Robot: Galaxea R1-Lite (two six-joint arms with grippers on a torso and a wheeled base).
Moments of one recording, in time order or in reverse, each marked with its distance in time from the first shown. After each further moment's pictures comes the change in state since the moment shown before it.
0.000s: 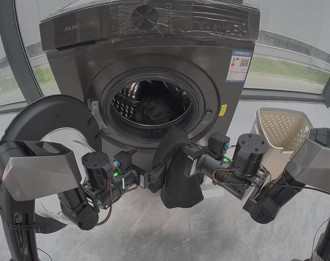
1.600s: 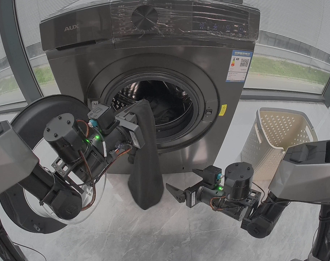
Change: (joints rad) left arm -0.050 -0.321 -0.059 0.007 0.048 -0.015; right arm 0.019 0.109 0.144 -0.006 0.004 -0.006
